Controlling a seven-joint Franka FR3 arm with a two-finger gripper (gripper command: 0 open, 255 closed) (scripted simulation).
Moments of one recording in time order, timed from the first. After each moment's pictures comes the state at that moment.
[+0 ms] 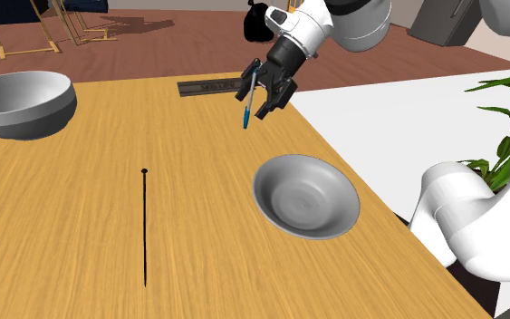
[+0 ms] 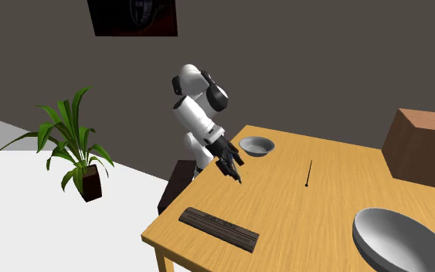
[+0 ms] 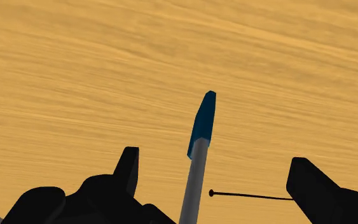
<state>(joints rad) 0.63 -0.45 -0.43 -2.29 0.57 2.11 -1.39</state>
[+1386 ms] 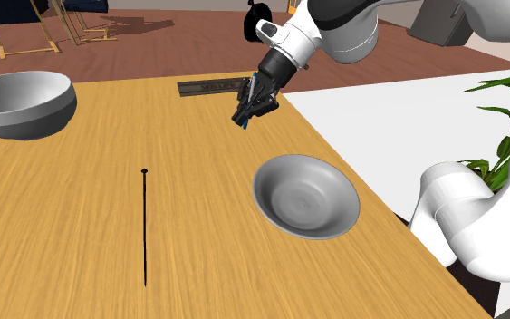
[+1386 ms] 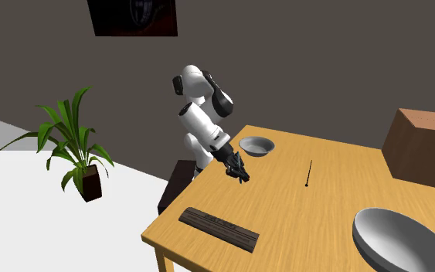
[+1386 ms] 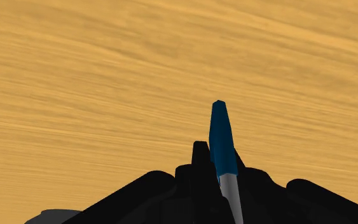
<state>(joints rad) 0.66 -0.41 -0.42 -2.31 0.61 2.18 -1.42</state>
